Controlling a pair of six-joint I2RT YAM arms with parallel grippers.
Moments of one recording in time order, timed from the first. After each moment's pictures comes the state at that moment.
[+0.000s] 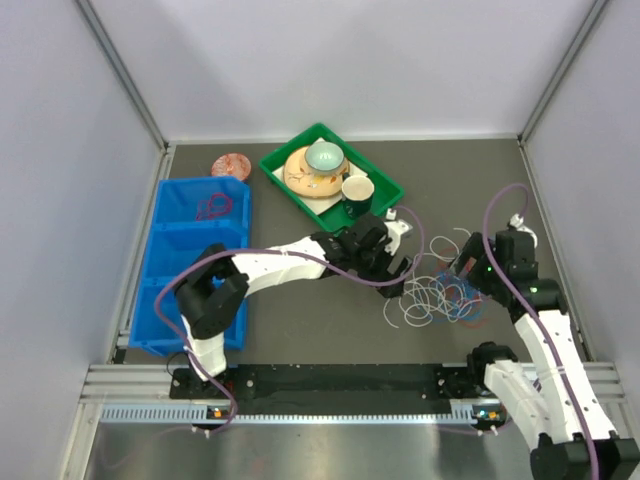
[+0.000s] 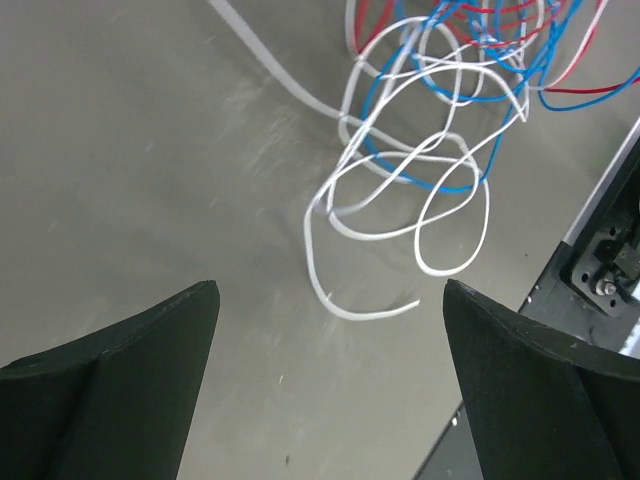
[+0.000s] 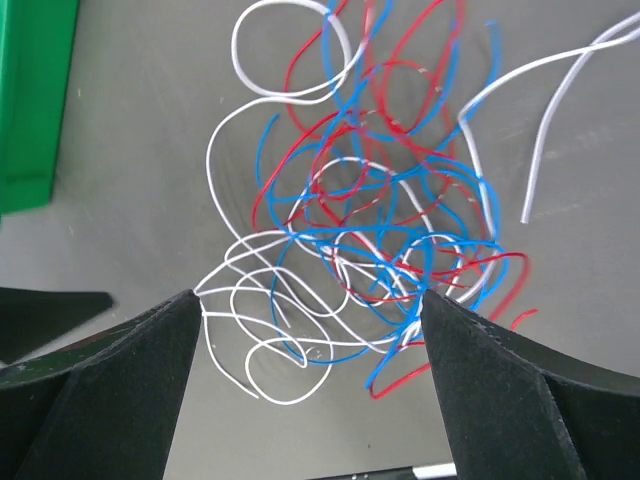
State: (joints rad) left arm -0.96 1.82 1.28 -0.25 0.25 -0.28; right arm 0.09 0.72 0.70 -0.80 0.06 0.61
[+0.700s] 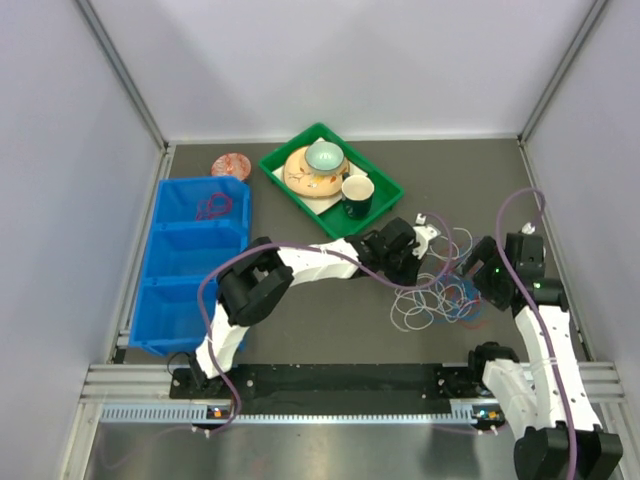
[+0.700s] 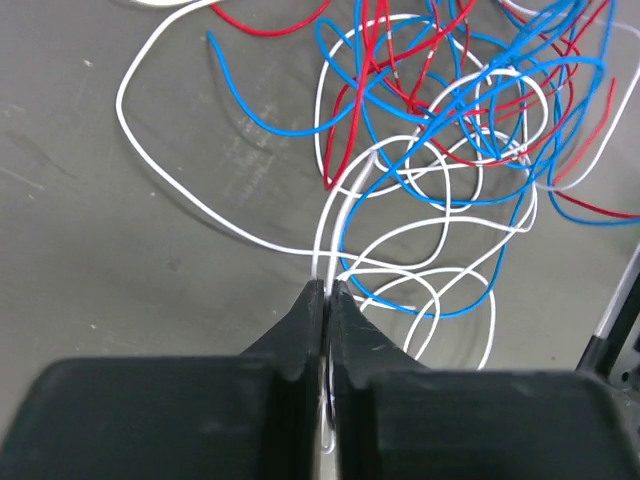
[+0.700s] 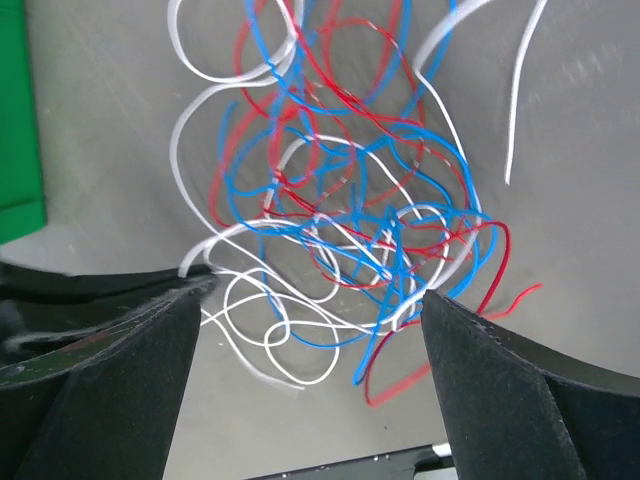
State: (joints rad) left arm -1.02 2.10 1.50 -0.14 0.25 -0.24; right arm -0.09 0.75 0.69 -0.84 -0.05 0.64
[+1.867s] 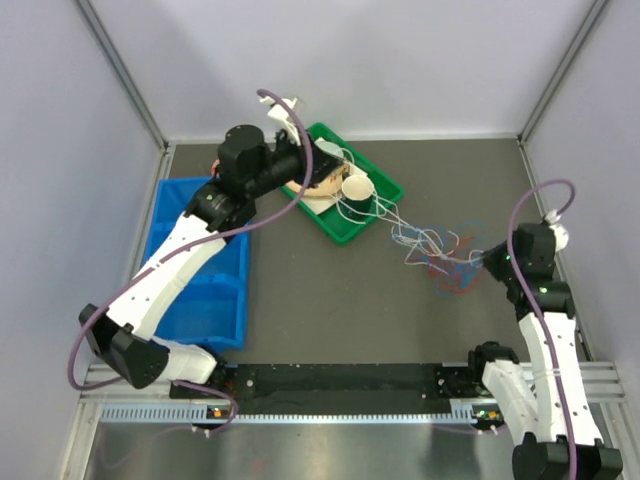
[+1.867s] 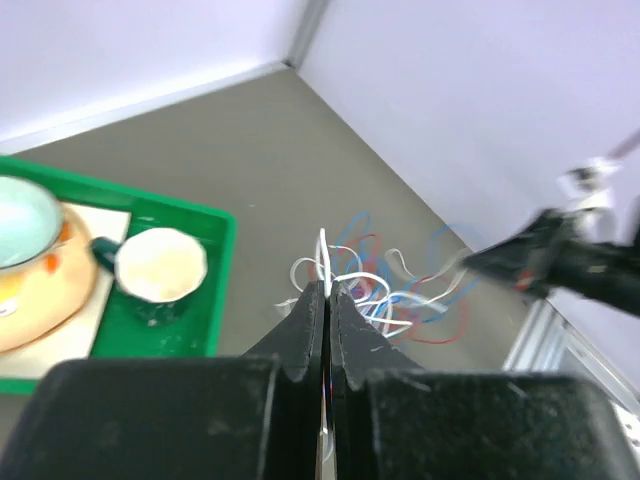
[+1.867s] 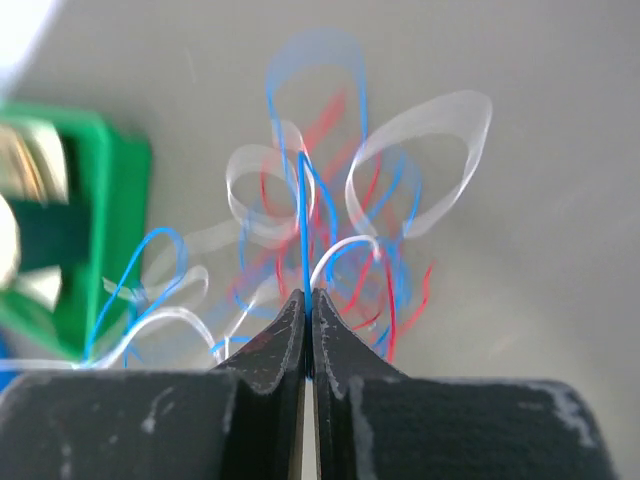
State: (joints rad) left arm -0.59 1.38 1.49 -0.19 0.33 -0.39; right arm -0.09 0.70 0.71 -0.69 0.08 0.73
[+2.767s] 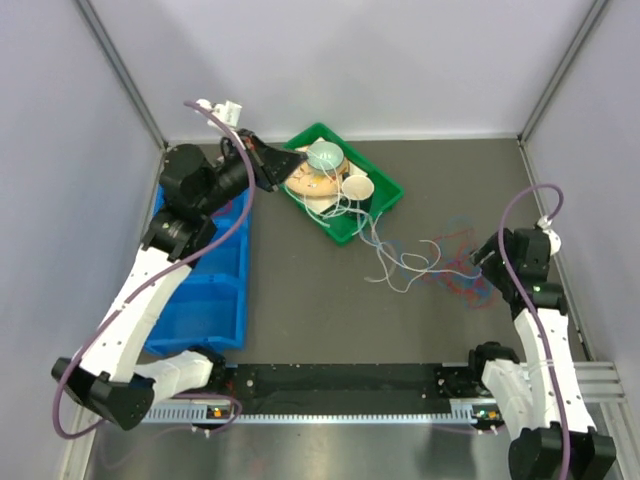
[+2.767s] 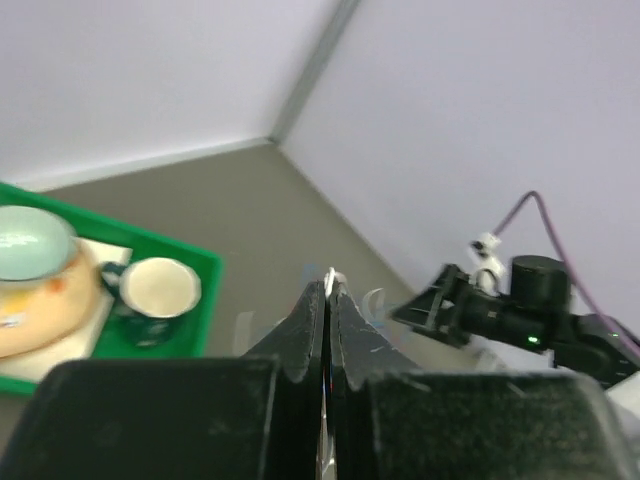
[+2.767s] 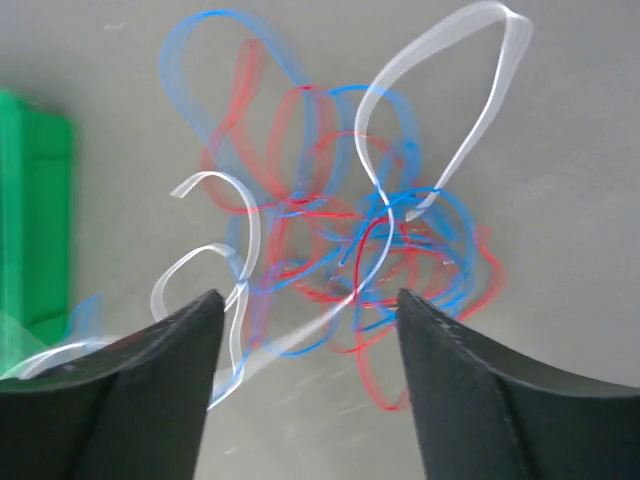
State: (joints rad) left arm -0.42 1.13 1.37 -0.15 0.39 -0.52; right arm -0.13 0.74 0.63 -0.63 0.10 0.67
